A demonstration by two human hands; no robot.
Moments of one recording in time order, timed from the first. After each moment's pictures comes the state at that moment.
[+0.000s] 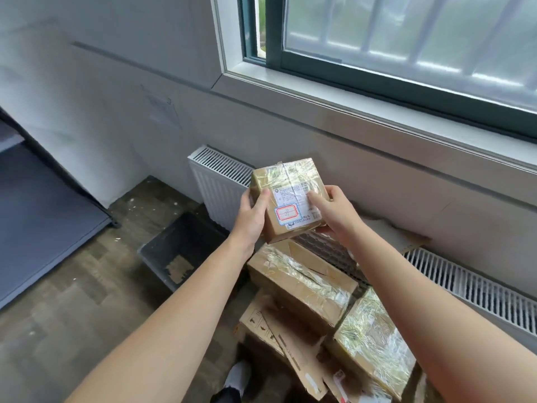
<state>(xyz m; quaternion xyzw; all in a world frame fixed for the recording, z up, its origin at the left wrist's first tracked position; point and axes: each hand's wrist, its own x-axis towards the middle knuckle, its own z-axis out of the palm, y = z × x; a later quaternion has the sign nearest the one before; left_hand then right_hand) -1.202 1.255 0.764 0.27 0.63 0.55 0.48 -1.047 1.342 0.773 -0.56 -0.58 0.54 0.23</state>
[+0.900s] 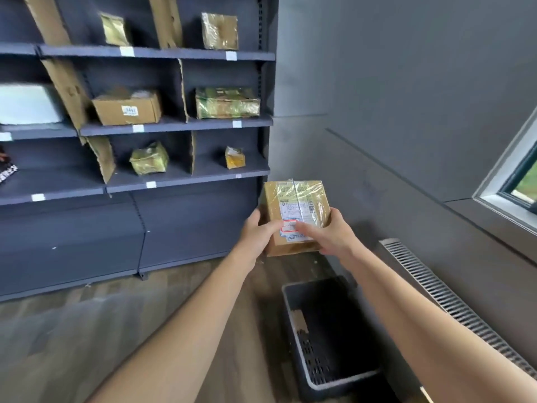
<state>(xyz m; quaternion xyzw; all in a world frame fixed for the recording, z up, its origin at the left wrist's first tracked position) -1.516 0.932 0.894 0.11 0.72 0.66 0.21 -1.442 1.088 0.902 -0.25 -0.80 0.54 0.11</state>
